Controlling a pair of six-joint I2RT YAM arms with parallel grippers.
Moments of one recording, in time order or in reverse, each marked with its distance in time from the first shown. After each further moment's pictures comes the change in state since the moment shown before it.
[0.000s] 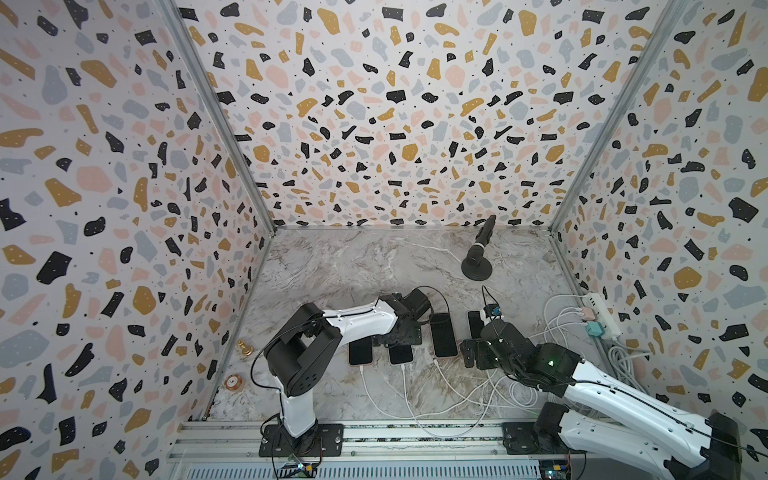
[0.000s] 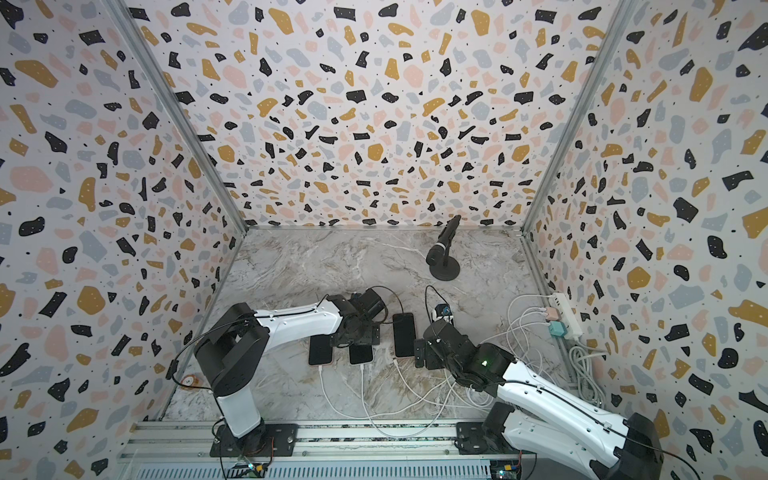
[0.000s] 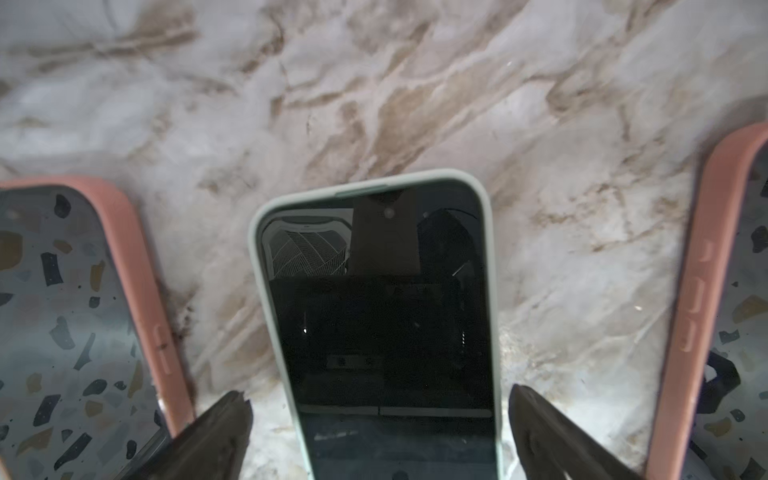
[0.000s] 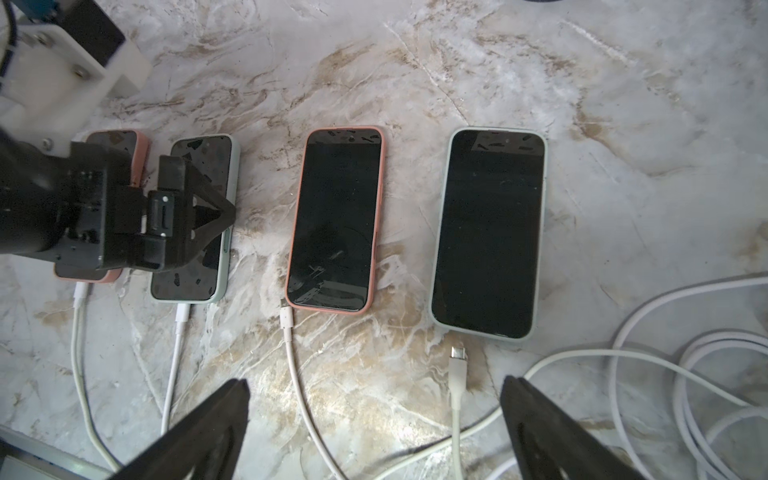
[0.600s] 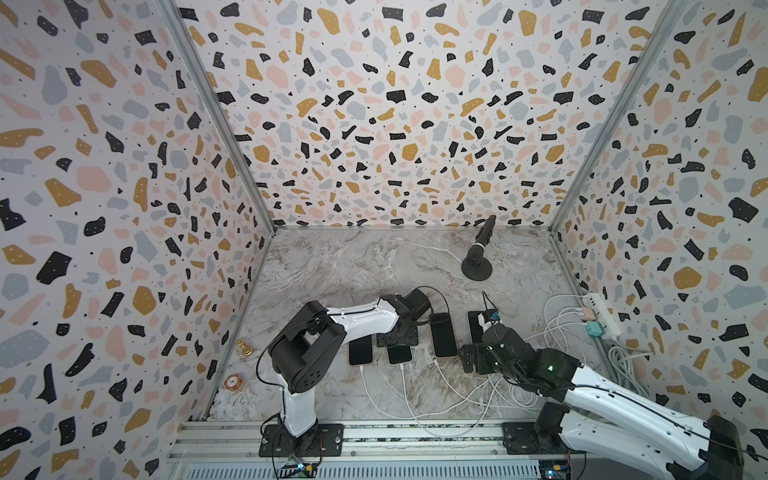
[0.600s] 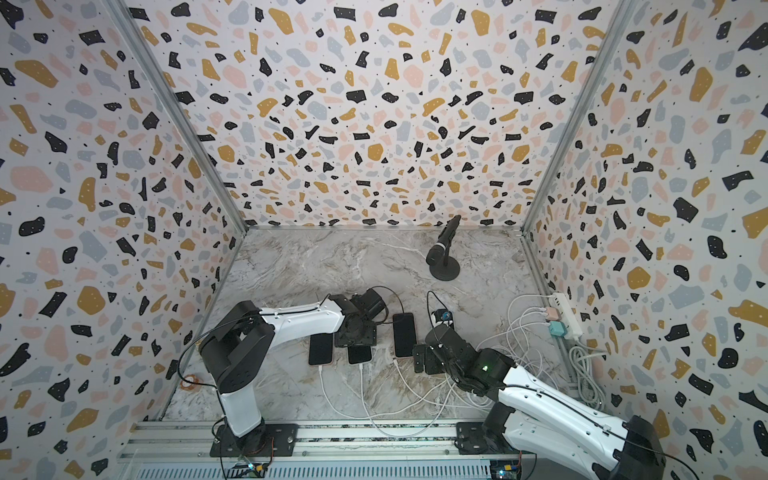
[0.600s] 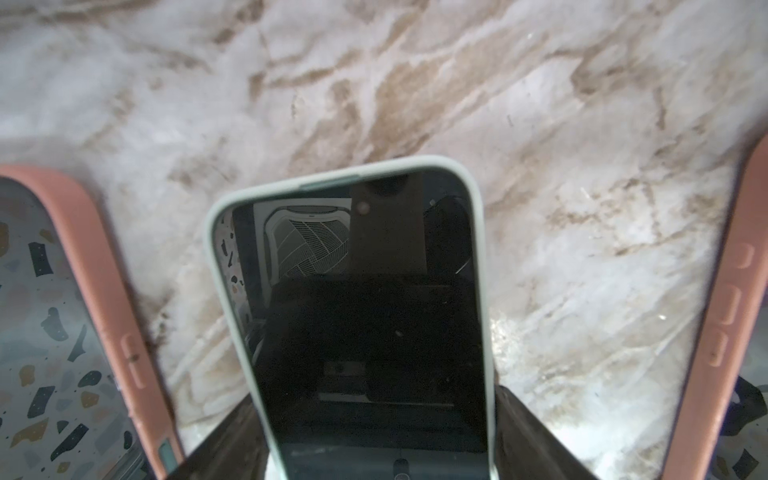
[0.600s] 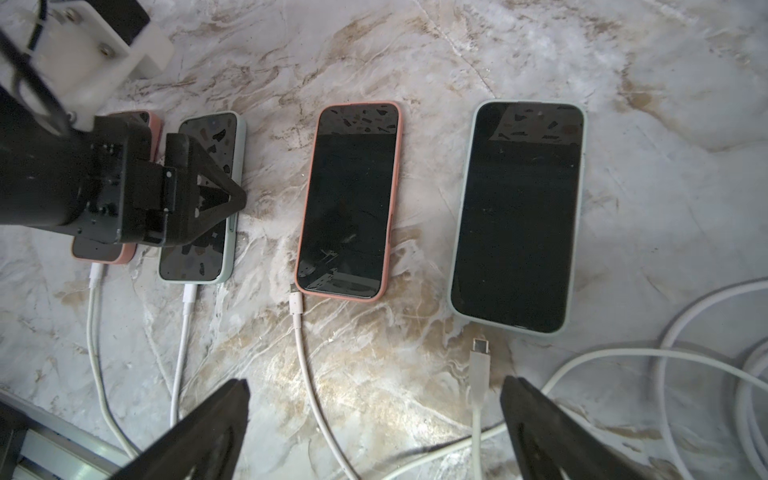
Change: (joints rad) left arm 0.006 0.023 0.008 0.006 0.043 0.005; right arm 0.005 -0.033 -0.071 0.057 -0.059 0.003
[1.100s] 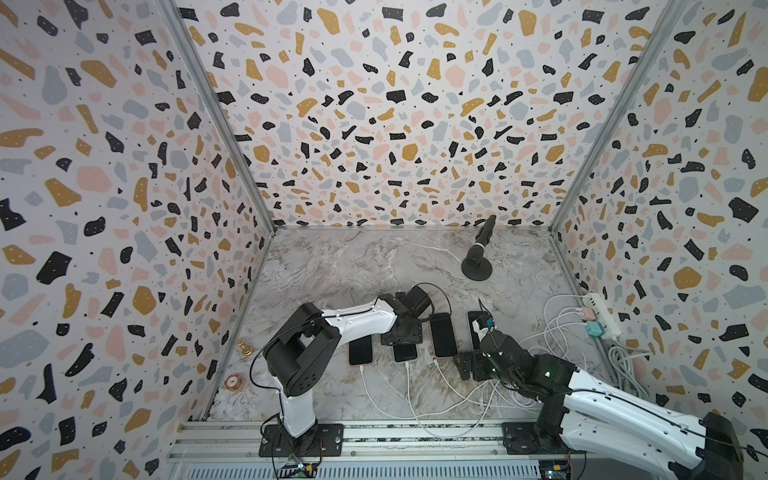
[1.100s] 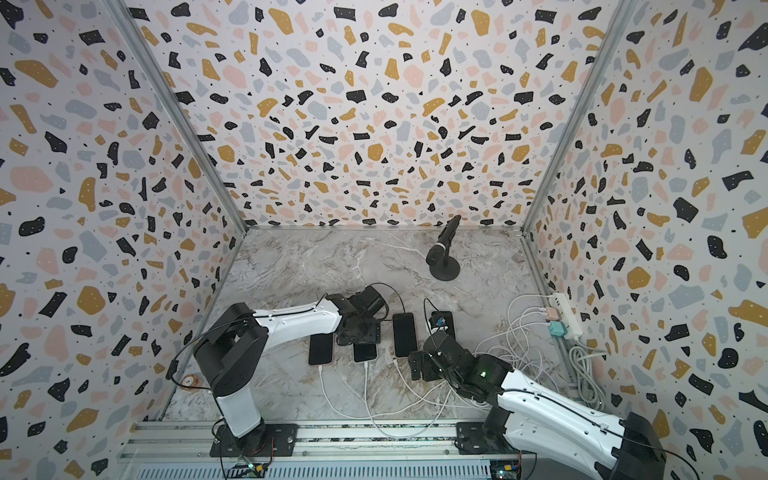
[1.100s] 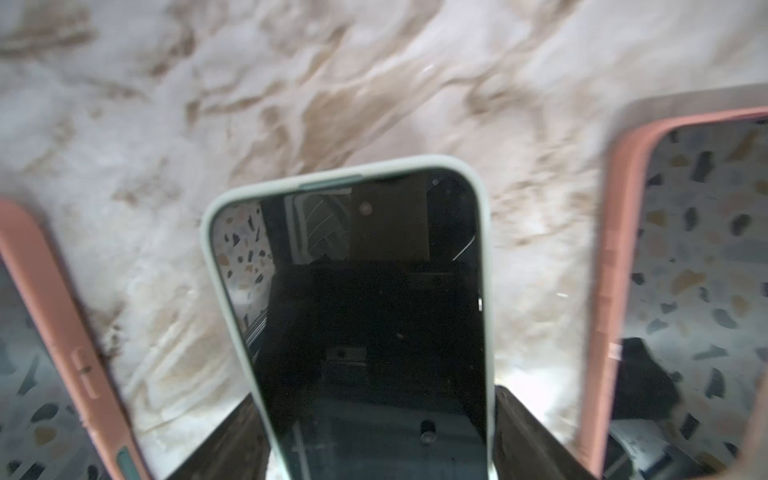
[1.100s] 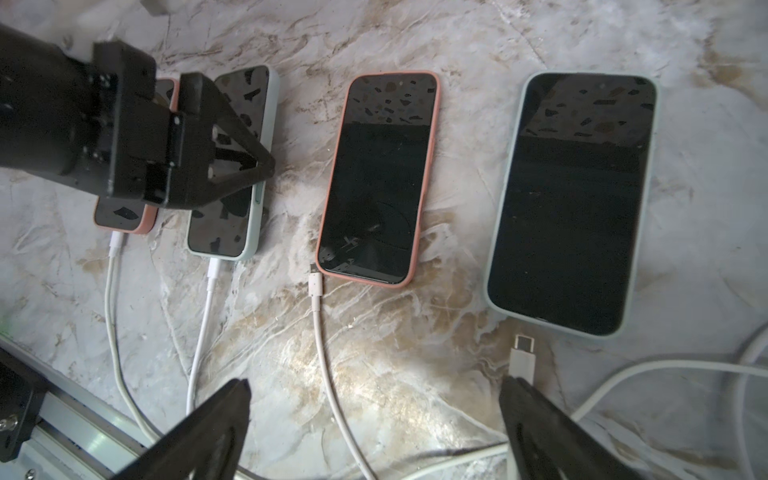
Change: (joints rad) left arm 0.002 -0.056 -0.002 0.058 0.051 0.028; right arm 0.057 -0.002 -0.067 0.085 -0.034 0.003
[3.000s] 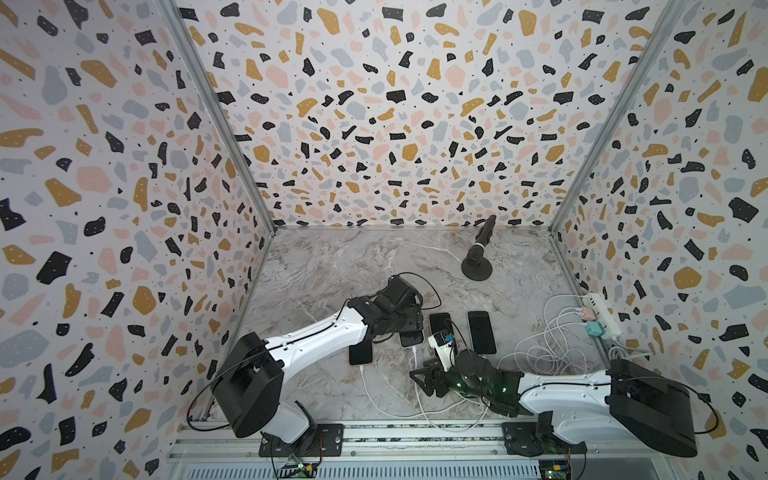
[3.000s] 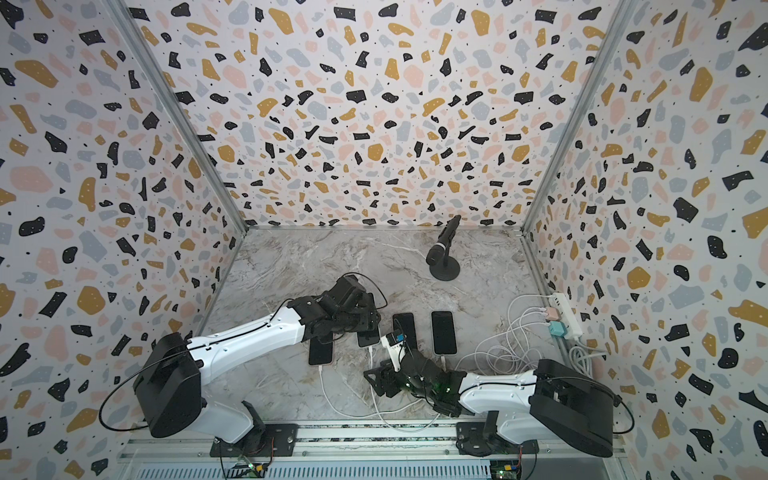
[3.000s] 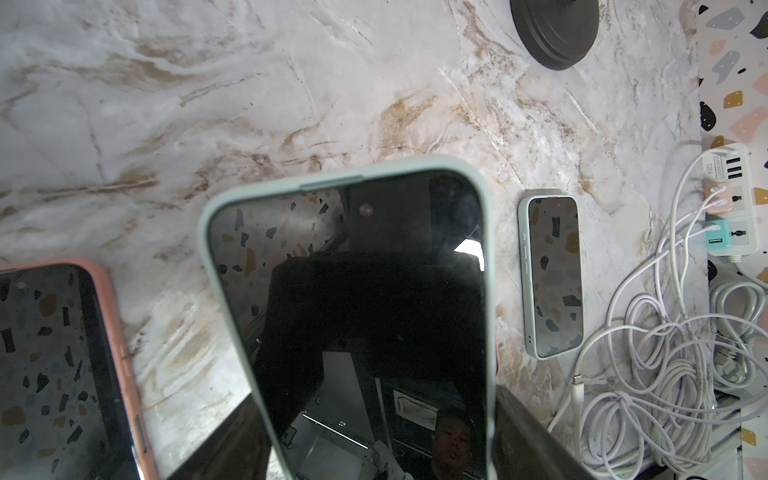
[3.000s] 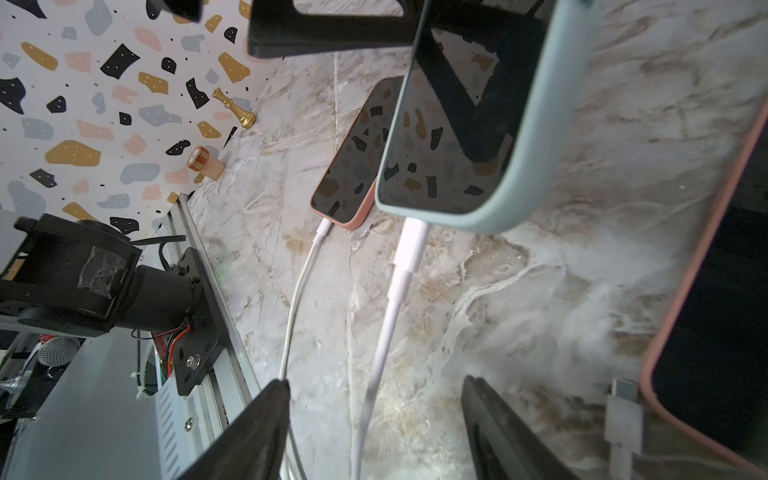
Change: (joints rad) left arm 0.020 -0.302 -0.105 0.145 0.035 0.008; right arm 0.179 0.440 -0.220 1.063 -0.193 0.008
